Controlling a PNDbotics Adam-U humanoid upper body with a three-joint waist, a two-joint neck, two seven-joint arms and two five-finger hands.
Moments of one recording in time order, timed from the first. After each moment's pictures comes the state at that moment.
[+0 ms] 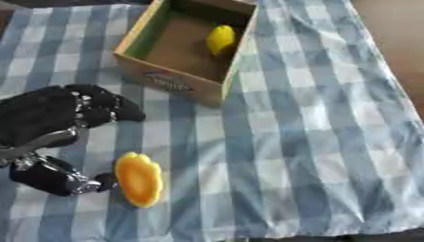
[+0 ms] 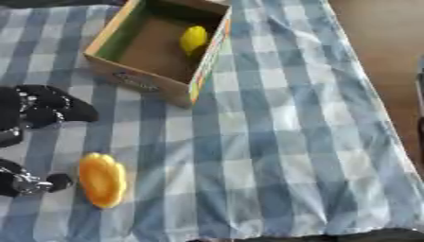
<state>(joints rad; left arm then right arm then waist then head) -0.52 0.95 -0.51 -1.98 -0.44 -0.29 -0.26 -0.39 -0.53 -0.18 -1.98 -0.07 -0.22 -0.30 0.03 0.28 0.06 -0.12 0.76</state>
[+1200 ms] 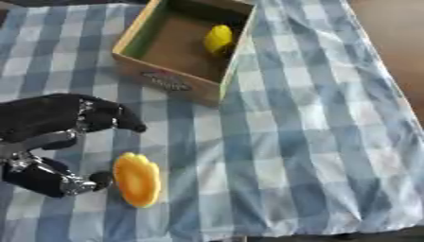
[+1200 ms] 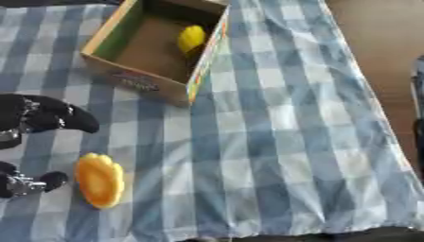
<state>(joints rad) -0.55 0.89 -0.54 -1.98 -0.32 -0.18 -0.46 -0.38 -0.53 -0.18 -1.98 -0.07 -0.21 -0.30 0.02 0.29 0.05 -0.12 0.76</state>
